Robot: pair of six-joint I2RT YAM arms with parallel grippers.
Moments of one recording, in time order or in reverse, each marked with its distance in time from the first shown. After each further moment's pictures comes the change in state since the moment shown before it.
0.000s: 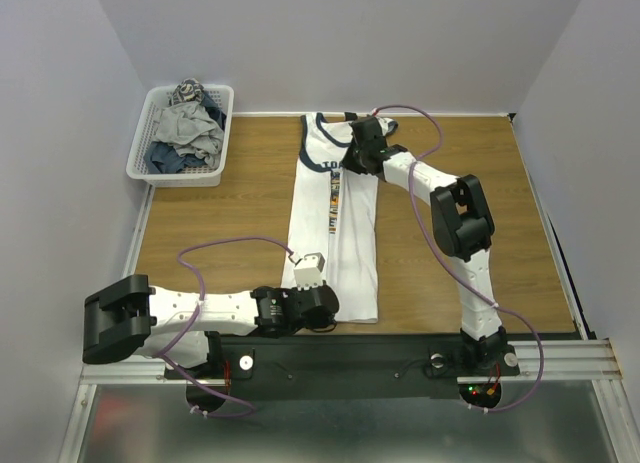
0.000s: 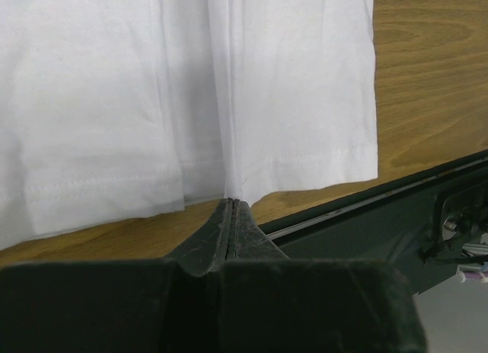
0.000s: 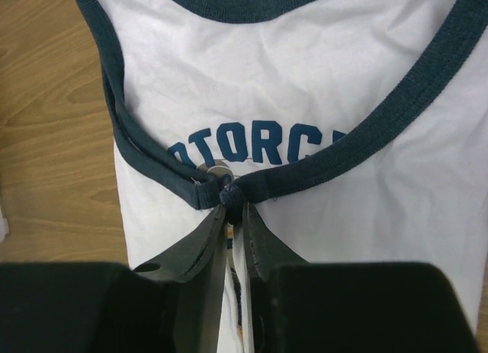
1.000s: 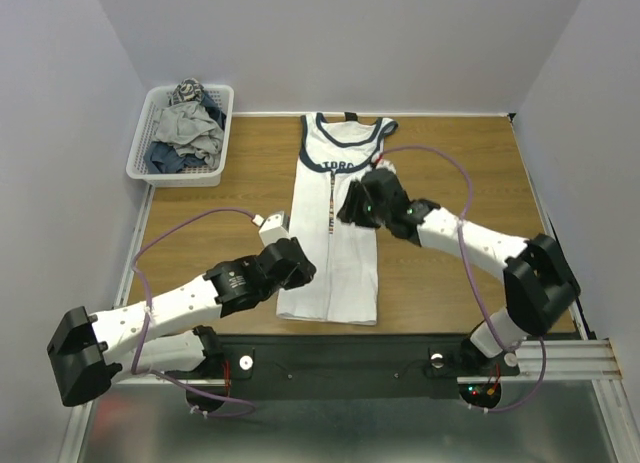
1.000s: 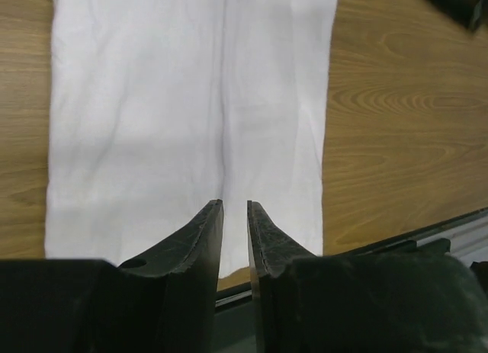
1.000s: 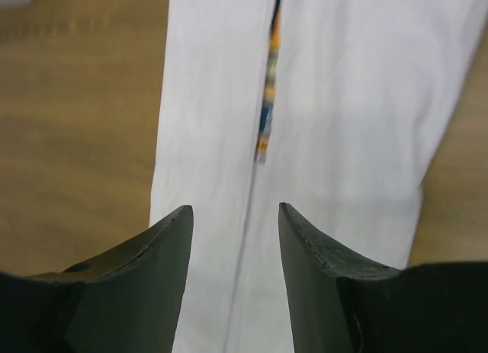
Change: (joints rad) left arm 0.288 -0.245 0.103 -0.151 0.021 0.176; right arm 0.168 -0.647 -0.660 0.021 -0.011 -0.034
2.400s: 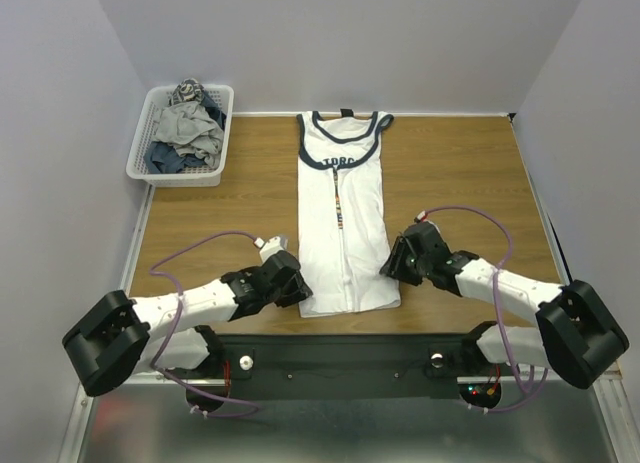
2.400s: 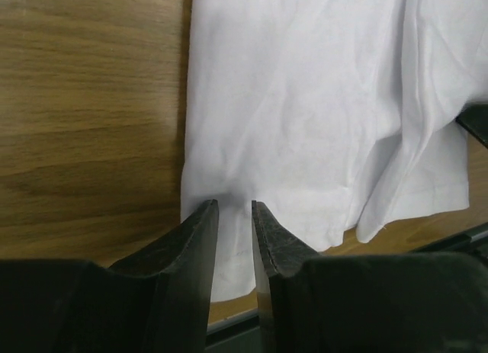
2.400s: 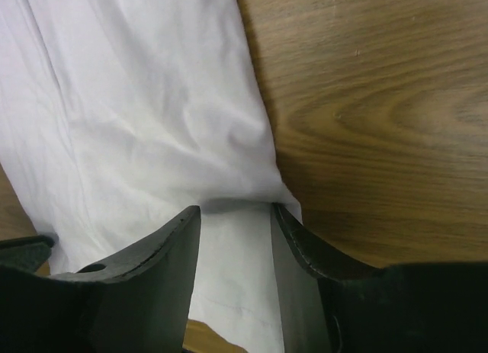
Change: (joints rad) left arm 0.142 0.163 -0.269 0.276 0.237 -0.059; right arm -0.045 -0.376 -0.653 0.046 -0.074 0.140
